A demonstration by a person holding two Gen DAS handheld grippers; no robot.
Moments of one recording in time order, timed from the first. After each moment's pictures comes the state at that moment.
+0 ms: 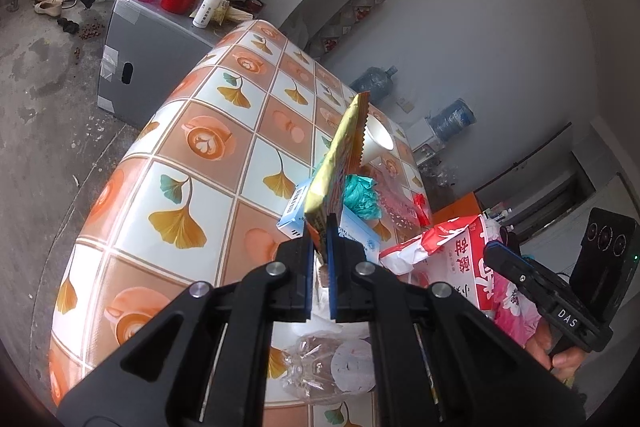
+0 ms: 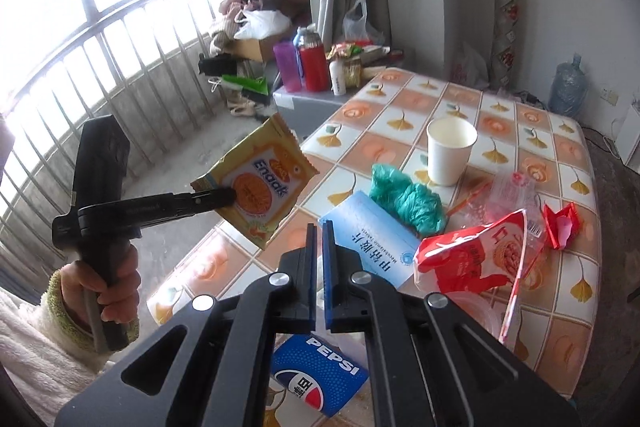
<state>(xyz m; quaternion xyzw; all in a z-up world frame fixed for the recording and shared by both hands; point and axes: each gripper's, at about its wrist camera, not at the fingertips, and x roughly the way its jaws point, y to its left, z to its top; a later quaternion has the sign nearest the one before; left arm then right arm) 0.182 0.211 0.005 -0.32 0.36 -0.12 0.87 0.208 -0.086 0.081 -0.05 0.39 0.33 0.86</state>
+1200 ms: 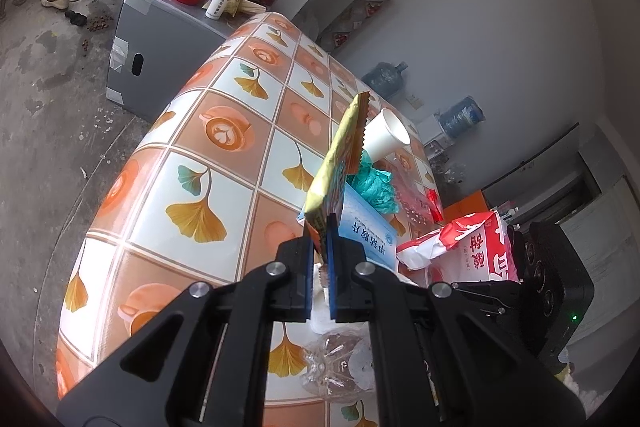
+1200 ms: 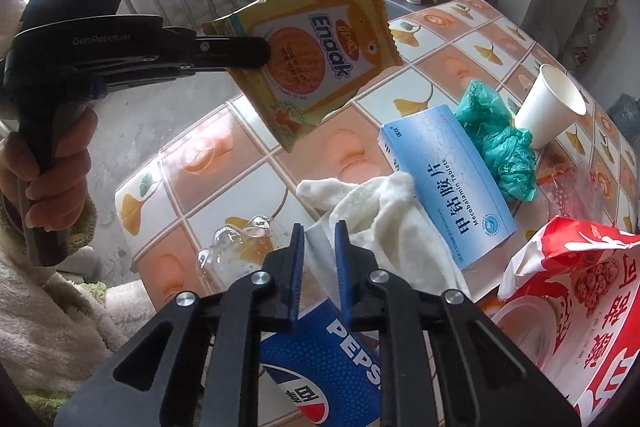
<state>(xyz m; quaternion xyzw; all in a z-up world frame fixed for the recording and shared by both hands) 0.182 0.218 -0.007 -0.33 0.37 -0.10 0.86 0.208 -0.013 -0.011 -0.21 0.49 0.40 0.74</state>
